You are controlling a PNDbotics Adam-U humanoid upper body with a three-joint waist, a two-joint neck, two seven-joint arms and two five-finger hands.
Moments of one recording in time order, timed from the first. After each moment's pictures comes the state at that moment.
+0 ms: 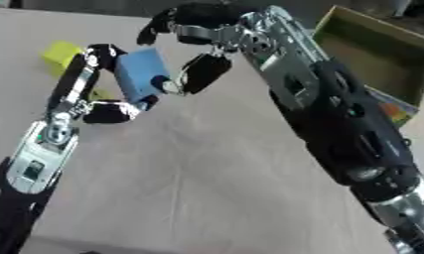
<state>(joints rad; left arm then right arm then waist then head) -0.62 0.19 -0.23 -1.48 -0.52 -0.07 0.01 -1.03 -0.28 0.41 -1.48 0.63 -0.18 0.64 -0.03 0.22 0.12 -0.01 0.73</state>
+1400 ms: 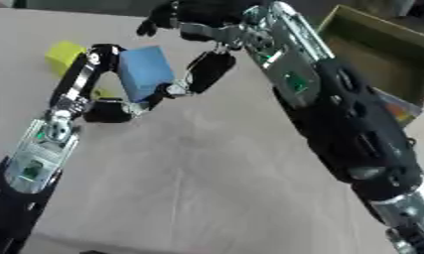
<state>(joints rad) -0.61 0.19 -0.23 -1.52 -0.42 -0.04 -0.05 -1.04 -0.28 0.40 -1.47 0.70 -0.27 0.57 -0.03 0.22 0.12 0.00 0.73</state>
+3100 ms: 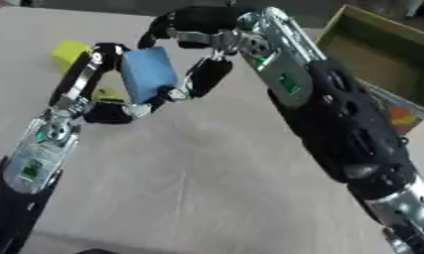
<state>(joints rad) -0.61 0.19 -0.24 -1.54 -0.41 -0.07 -0.07 -1.05 -0.27 0.41 -1.42 0.68 -0.29 0.62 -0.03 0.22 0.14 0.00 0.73</state>
